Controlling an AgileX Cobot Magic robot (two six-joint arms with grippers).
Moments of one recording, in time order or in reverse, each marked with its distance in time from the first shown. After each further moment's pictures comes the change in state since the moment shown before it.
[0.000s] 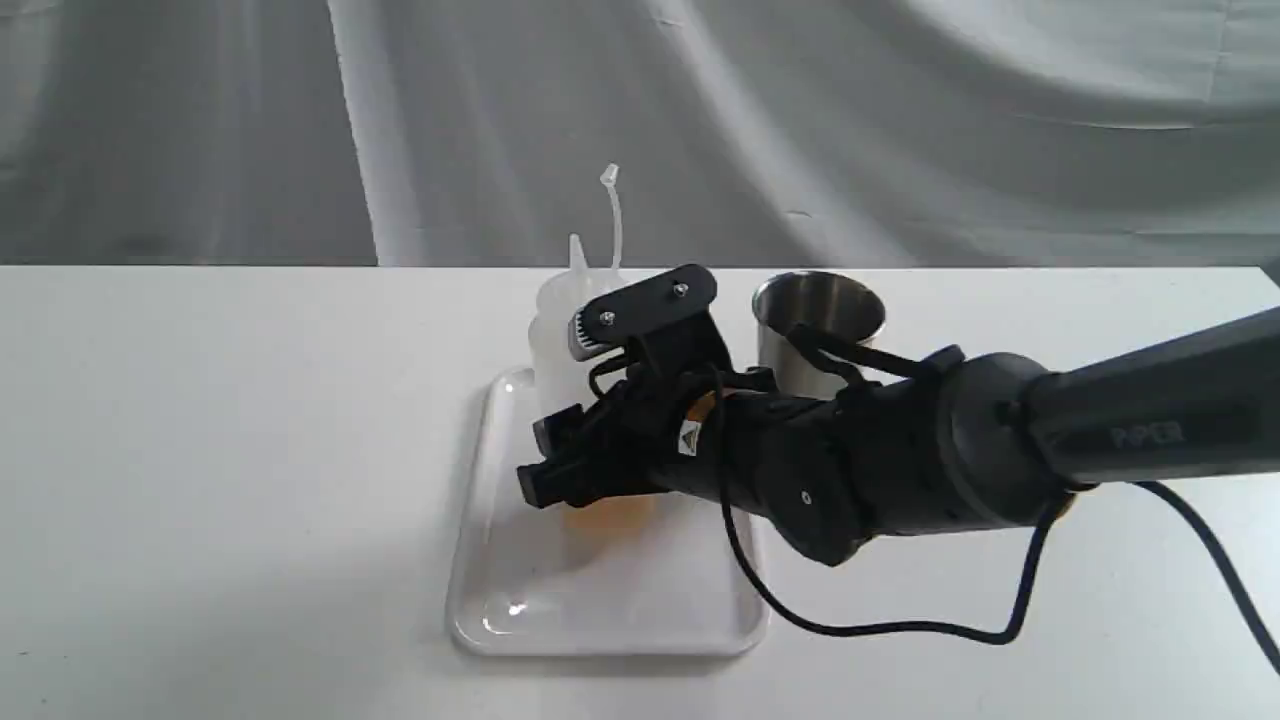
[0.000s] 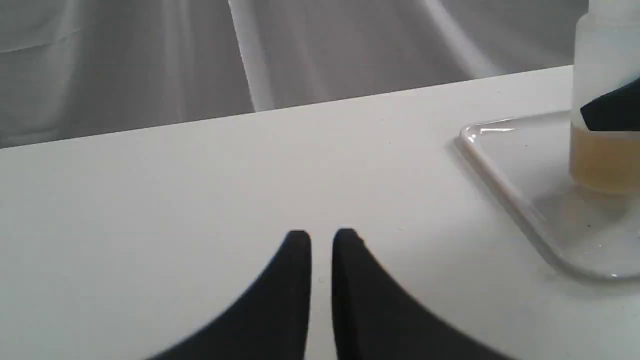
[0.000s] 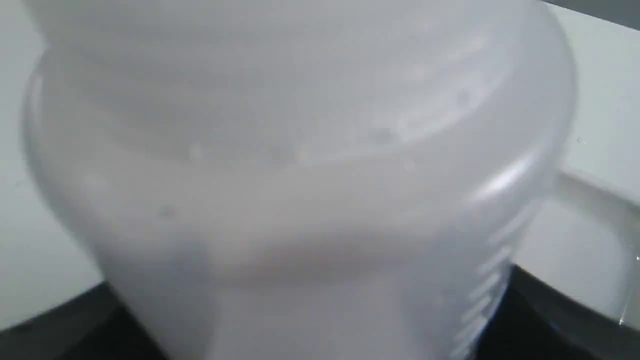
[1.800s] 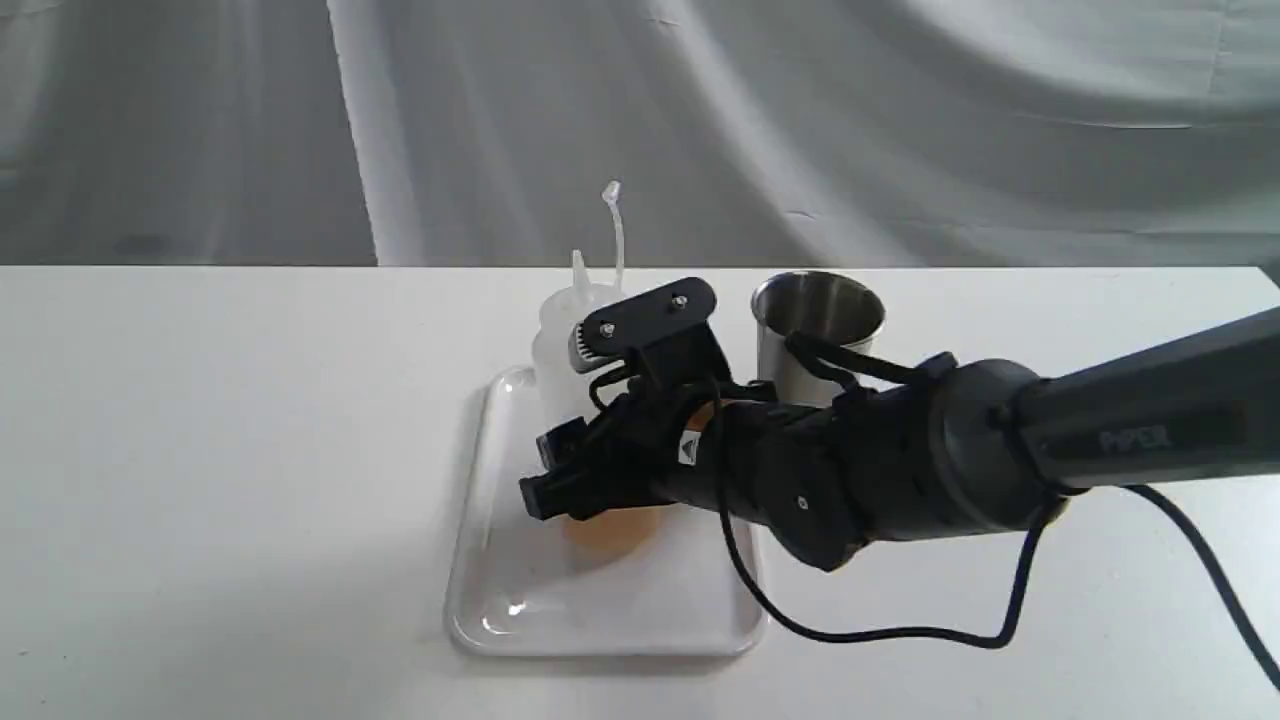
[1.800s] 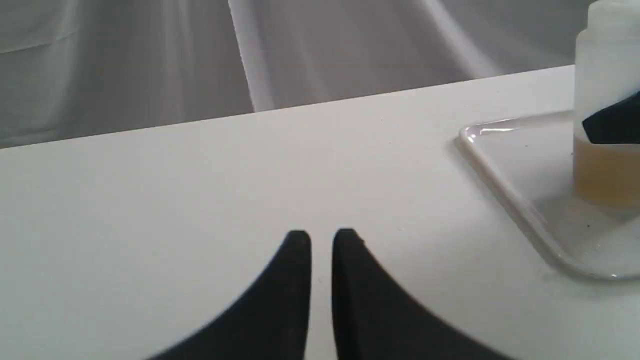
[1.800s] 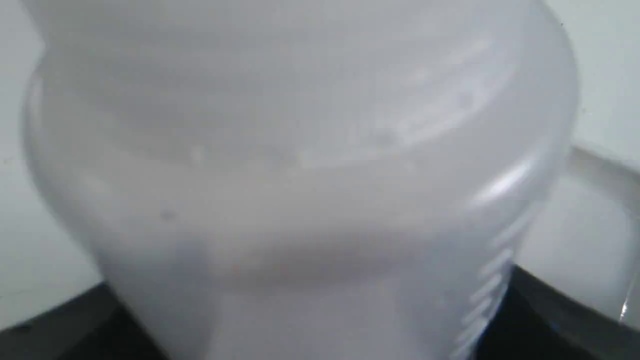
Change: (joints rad) left arm 0.000 0.000 0.000 0.000 0.000 0.000; right arm 0.000 0.015 0.000 0.011 0.022 -0.002
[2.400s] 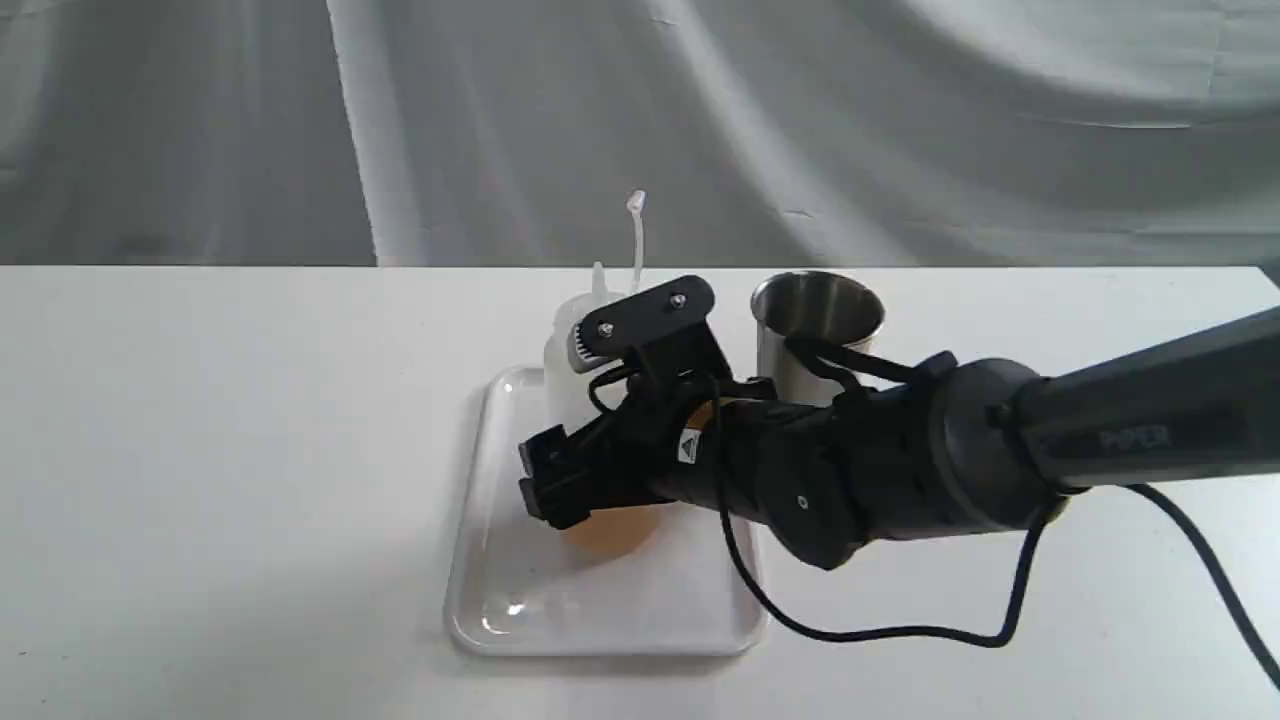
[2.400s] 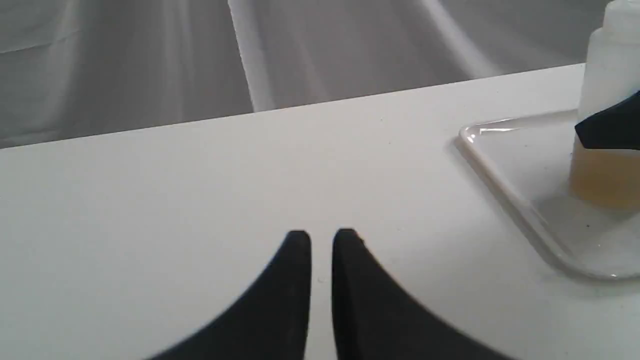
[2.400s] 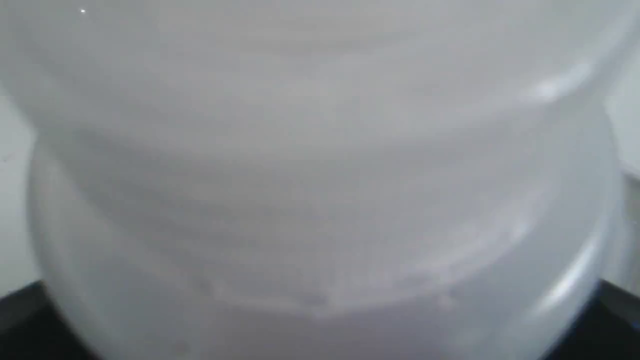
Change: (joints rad) left arm 0.000 0.000 0.000 0.000 0.000 0.000; right arm 0.000 0.000 0.000 0.000 0.001 -0.012
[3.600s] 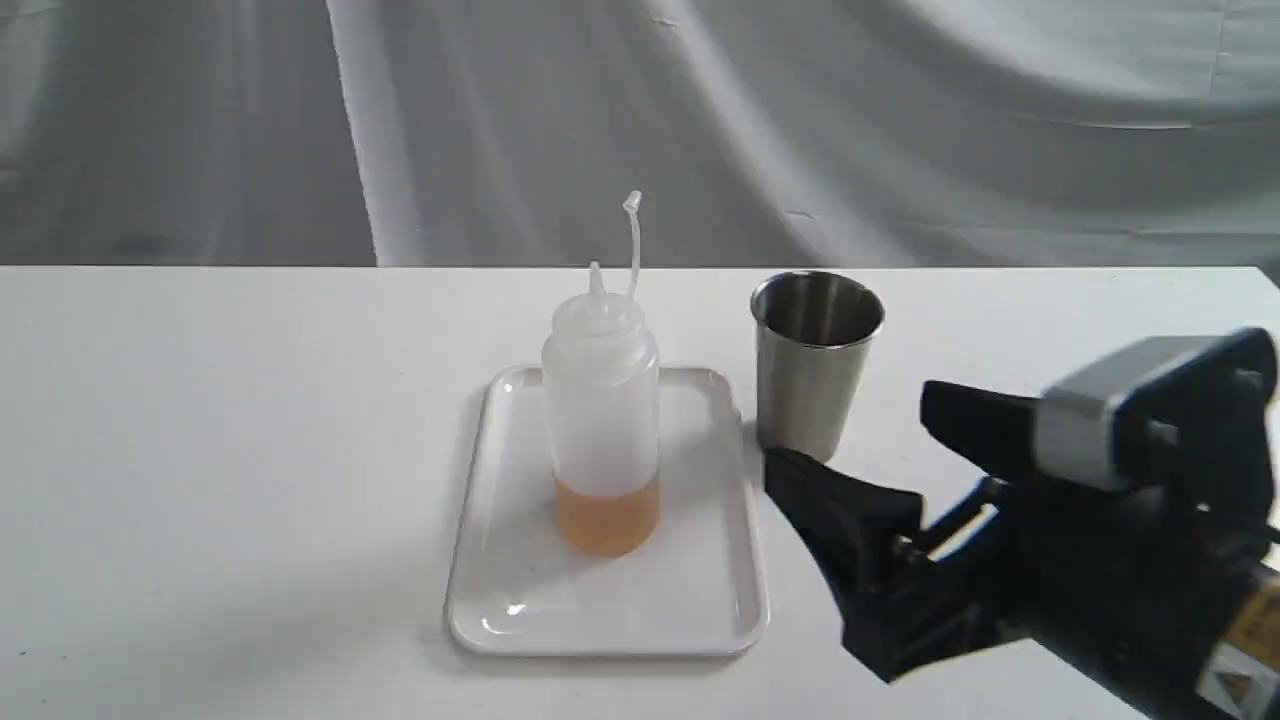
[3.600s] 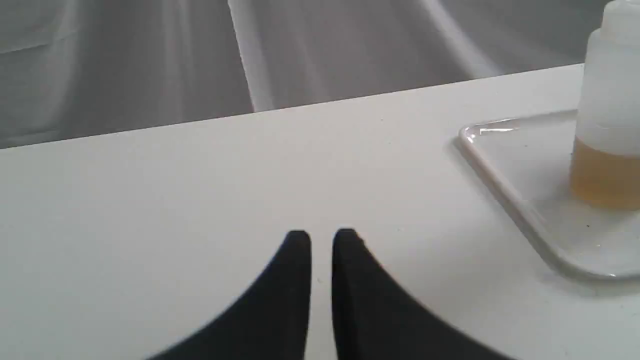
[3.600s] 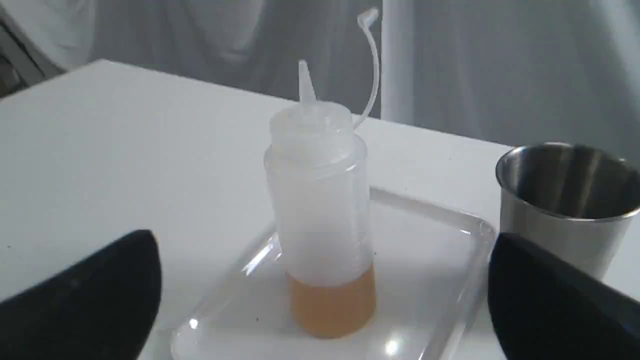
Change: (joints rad) left arm 0.000 0.000 0.000 0.000 0.000 0.000; right arm 0.000 -0.857 0.816 -0.010 -0.354 0.079
